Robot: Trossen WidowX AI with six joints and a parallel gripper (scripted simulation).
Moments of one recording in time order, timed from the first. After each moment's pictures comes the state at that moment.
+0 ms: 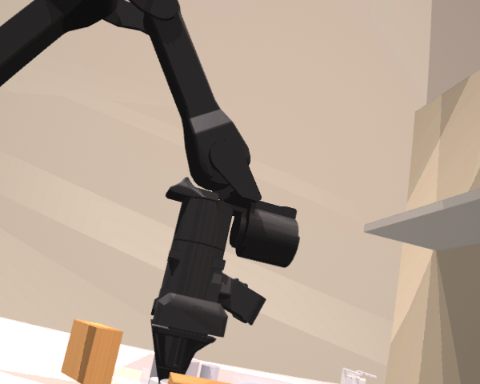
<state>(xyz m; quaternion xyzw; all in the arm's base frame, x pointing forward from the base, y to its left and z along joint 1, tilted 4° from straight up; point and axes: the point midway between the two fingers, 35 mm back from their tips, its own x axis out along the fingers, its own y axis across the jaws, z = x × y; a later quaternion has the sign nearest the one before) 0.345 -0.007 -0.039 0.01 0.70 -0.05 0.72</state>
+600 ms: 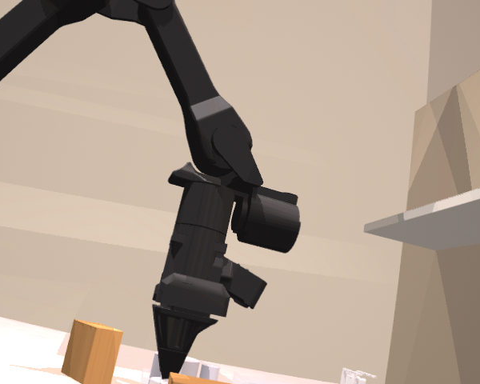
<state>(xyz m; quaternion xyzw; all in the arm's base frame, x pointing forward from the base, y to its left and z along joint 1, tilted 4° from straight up) 0.342 -0.005 -0.022 0.00 0.70 -0.05 0.72</state>
